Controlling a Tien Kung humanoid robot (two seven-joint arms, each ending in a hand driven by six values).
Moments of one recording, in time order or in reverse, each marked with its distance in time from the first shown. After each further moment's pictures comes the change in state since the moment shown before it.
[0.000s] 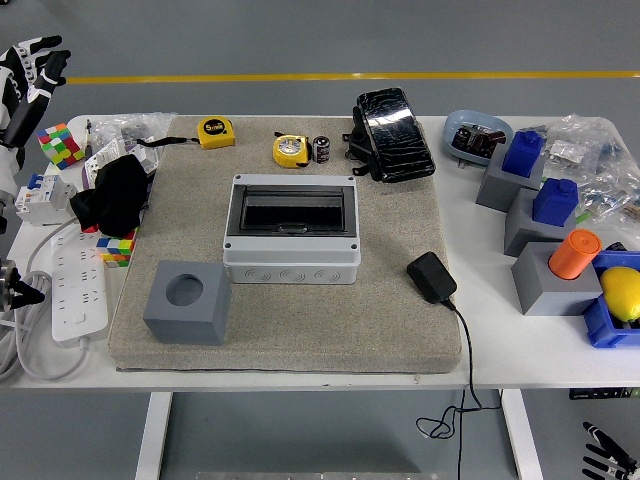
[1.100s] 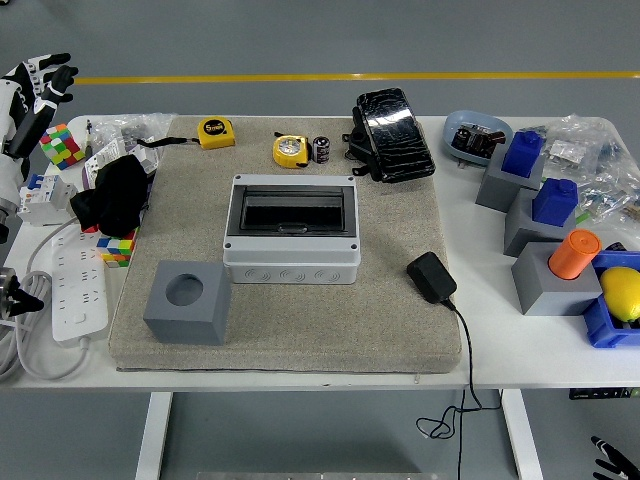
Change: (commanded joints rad) left arm 0.018 -0.008 -0.020 -0.012 0.017 -0.033 0.051; right arm -0.004 -0.017 -0.069 0.003 0.049 -0.022 -0.023
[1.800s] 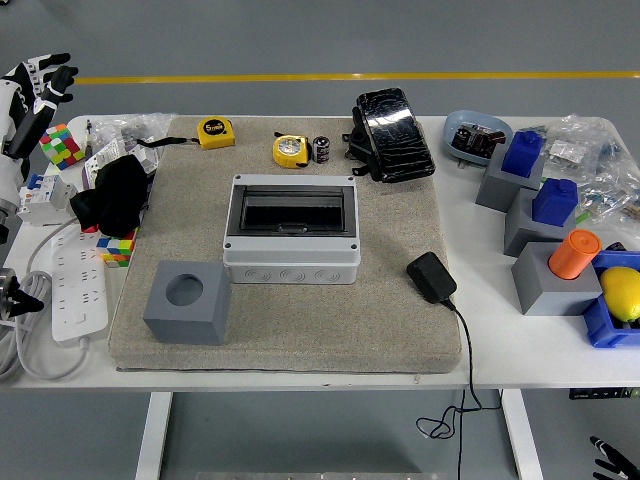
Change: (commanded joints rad) left arm 0.000 -0.002 0.001 -0.002 -0.002 -0.004 -0.002; right arm 0.004 0.004 0.008 0.001 -0.030 -0.006 0.000
